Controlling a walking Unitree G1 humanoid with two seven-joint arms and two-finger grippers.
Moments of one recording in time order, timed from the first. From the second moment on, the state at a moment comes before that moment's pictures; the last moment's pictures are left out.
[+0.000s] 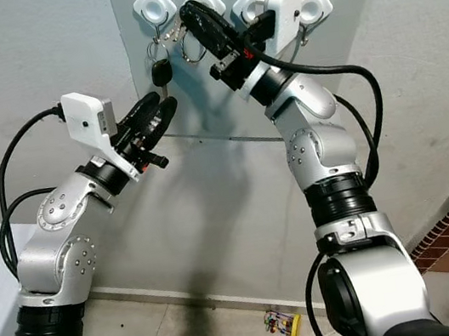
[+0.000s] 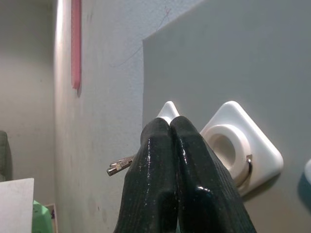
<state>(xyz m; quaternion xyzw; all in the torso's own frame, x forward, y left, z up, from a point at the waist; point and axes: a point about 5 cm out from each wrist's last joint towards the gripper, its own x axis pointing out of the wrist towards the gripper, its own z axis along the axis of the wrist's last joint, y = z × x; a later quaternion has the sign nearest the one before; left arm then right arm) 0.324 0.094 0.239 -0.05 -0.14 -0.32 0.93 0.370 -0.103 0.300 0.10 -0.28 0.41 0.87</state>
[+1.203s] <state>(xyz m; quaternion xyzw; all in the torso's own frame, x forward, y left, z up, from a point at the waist) 0.324 0.096 0.238 -0.05 -0.13 -0.32 0.94 0.379 -0.101 0.289 0.02 -0.24 0.39 0.89</state>
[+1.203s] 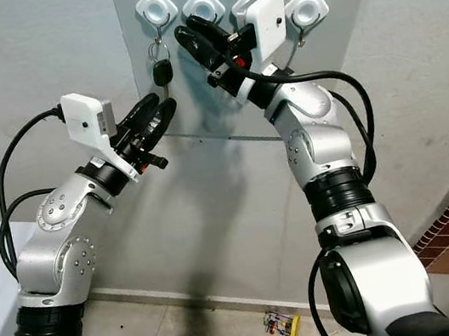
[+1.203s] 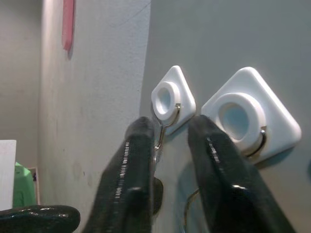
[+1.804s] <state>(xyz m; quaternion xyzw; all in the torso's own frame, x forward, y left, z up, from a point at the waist) 0.322 0.100 0.231 -0.05 -0.13 -0.31 0.94 0.360 -0.110 0.268 0.11 -0.27 0.43 0.85</state>
